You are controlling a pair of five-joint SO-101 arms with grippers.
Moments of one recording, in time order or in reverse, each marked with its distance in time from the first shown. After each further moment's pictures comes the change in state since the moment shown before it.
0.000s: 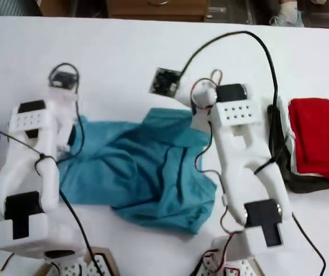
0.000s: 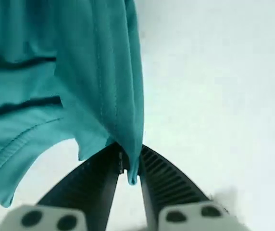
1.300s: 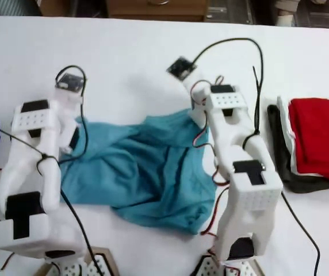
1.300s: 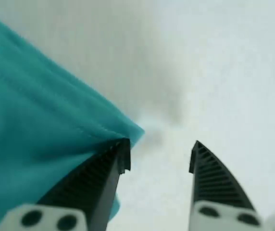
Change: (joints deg) left arm 0.2 0.0 0.0 0.8 -1.0; right arm 3.5 24.5 -12.4 -16.7 -24.8
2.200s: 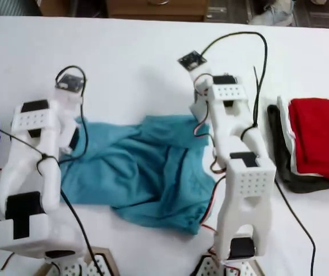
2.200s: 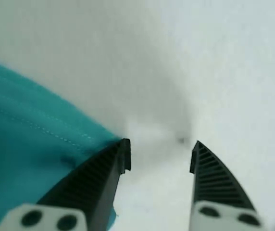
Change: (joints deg) left arm 0.0 0.0 0.0 0.5 0.0; right arm 0.9 10.9 -16.9 13.5 -8.8
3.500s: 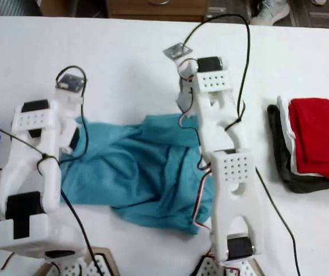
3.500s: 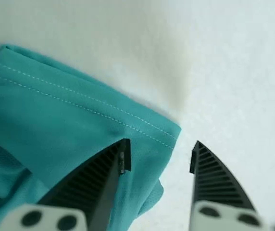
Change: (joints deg) left arm 0.1 0.0 0.0 0.0 0.0; right arm -4.8 15.8 -37.2 29.5 -5.6
